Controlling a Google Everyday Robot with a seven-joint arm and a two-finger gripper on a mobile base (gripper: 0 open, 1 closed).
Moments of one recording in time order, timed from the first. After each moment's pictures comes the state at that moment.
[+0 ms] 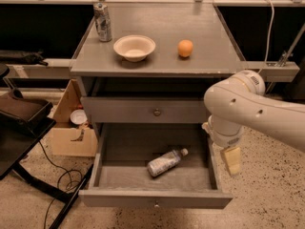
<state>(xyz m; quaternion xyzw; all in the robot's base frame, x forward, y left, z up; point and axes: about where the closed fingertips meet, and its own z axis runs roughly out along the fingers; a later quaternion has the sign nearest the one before) 0.497 -0.218 0.666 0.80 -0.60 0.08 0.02</state>
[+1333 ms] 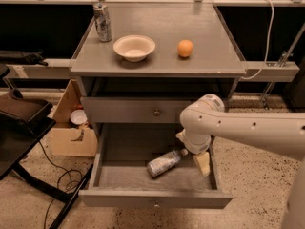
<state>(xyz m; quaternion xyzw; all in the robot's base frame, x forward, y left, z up) 0.552 -0.155 0.543 0.85 -0.53 0.06 -0.02</state>
